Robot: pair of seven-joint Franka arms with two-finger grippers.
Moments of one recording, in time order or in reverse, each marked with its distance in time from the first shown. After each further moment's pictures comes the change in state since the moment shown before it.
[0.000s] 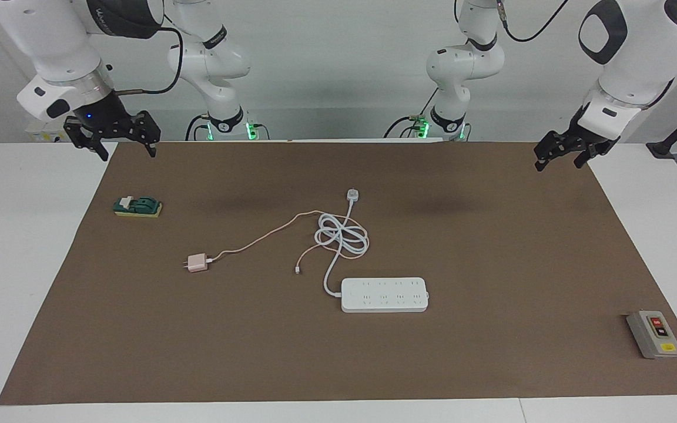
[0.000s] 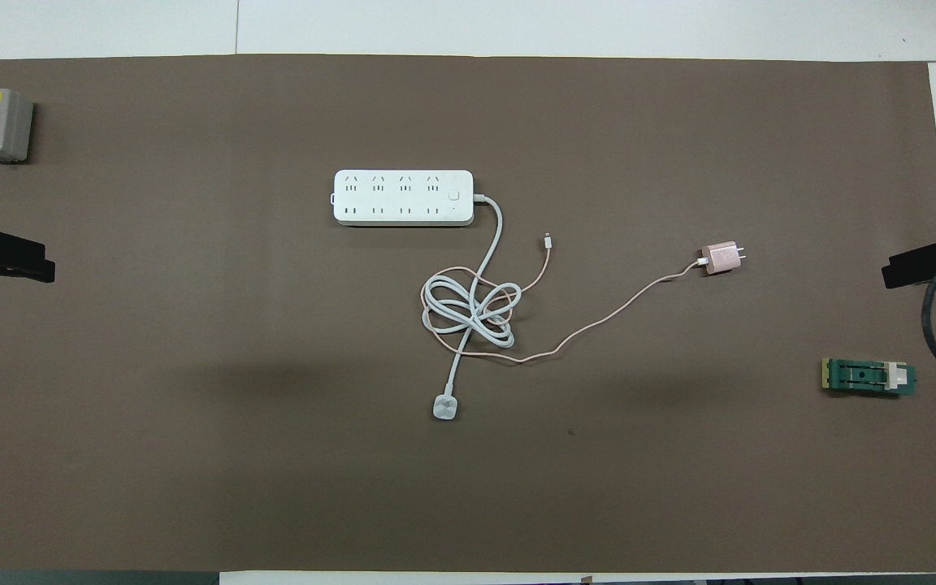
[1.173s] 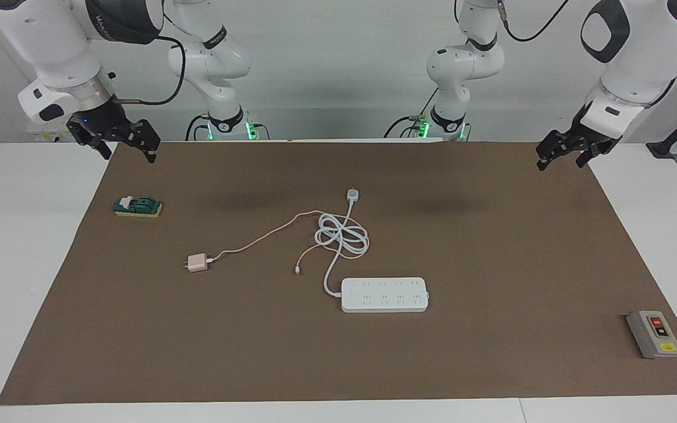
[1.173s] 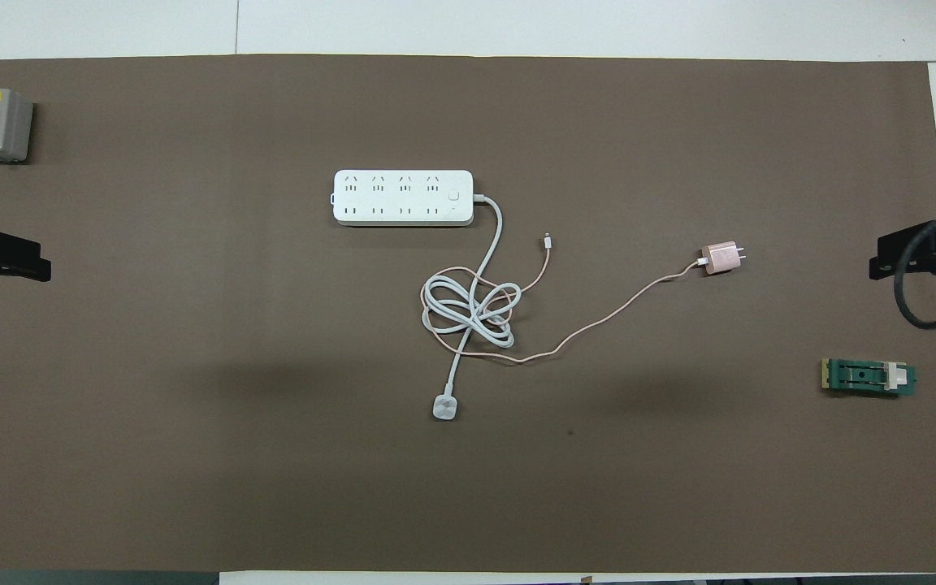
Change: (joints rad) left arm 0.004 0.000 0.000 0.005 0.000 -0.002 0.000; right arm -0.021 0.023 -0.002 -0.026 0.062 -0.002 0.352
